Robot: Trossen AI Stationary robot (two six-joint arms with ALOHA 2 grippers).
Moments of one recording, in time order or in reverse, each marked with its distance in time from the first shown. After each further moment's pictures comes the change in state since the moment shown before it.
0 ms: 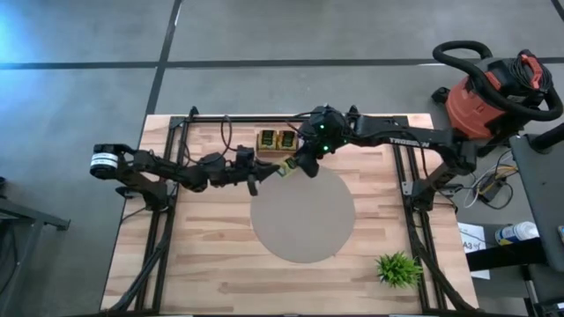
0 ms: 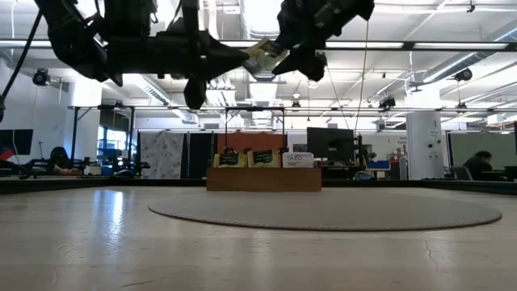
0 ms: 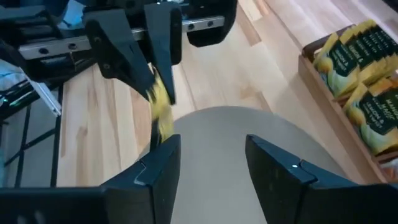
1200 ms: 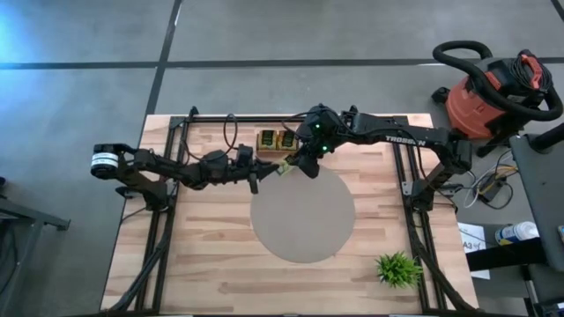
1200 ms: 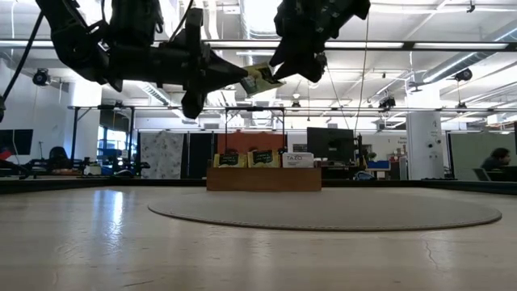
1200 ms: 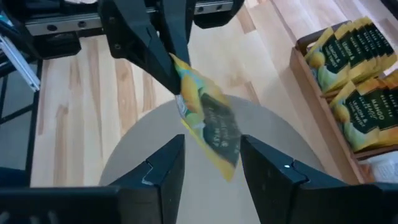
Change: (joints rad) left arm 0.037 0.003 -0.005 -0.085 0.035 0.014; right arm -0.009 0.045 0.062 -0.099 0.013 -0.115
